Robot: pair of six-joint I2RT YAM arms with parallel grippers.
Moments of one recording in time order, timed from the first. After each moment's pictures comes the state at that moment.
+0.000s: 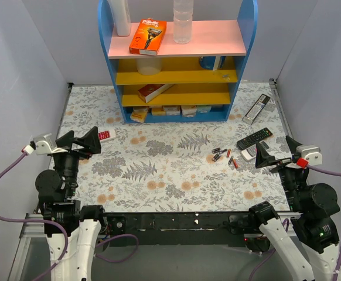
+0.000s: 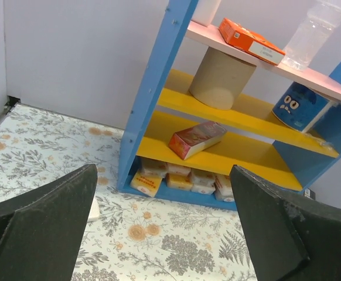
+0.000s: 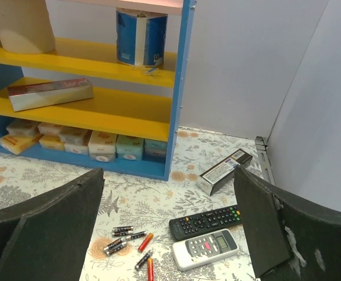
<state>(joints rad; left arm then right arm) 0.04 0.29 0.76 -0.24 0.05 -0.41 0.44 0.14 0.78 -0.42 0.22 -0.13</state>
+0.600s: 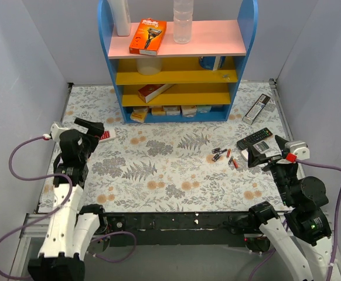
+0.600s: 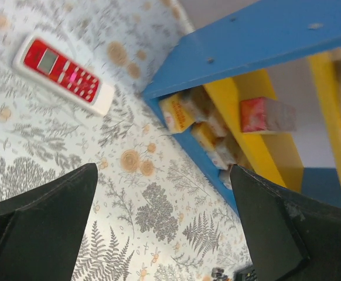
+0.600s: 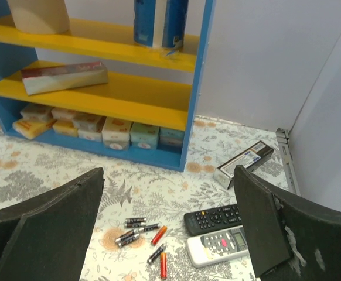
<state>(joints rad) 0.04 0.68 0.71 -0.35 -0.12 -0.92 0.44 0.16 0.72 -0.38 0.18 -0.10</state>
